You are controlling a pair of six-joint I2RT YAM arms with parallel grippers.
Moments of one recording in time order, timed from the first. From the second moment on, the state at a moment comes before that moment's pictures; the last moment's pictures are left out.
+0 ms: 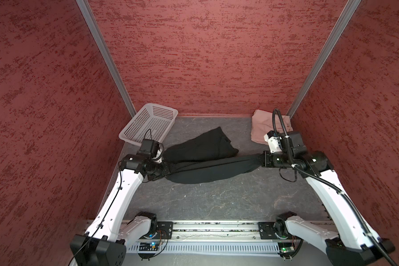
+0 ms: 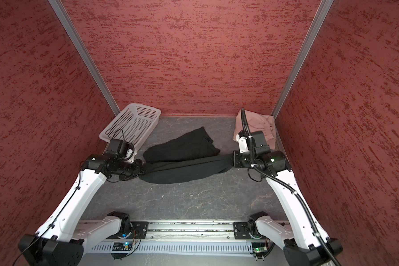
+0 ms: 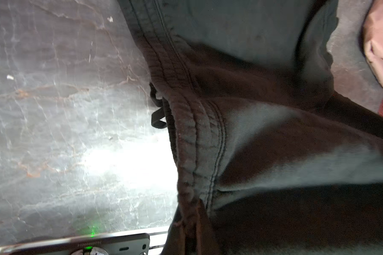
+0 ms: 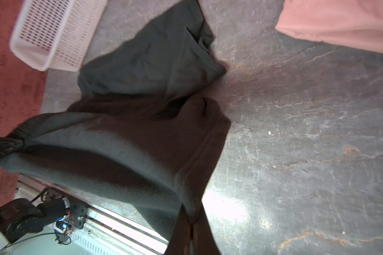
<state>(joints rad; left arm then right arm) -0.17 1.00 1.04 -1.21 0.23 -0.50 0.29 1.00 1.28 -1.14 -0.21 0.32</state>
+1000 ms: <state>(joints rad) 0.01 1.57 1.37 -1.12 0.20 -0.36 0.28 1.96 1.92 -0.98 -0.32 0.03</state>
